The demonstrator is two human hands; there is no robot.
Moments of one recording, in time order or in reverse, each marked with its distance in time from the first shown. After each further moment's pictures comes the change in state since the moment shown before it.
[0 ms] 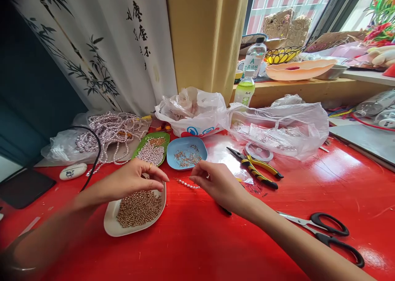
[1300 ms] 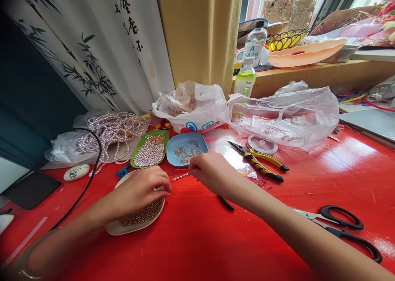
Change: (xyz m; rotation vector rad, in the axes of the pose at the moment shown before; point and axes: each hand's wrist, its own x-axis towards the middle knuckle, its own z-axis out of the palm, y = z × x) left_hand -0.001 -0.011 0.023 0.680 -0.033 0.281; right_hand 0.017 -0.007 -0.003 -0.248 -0.064 0.023
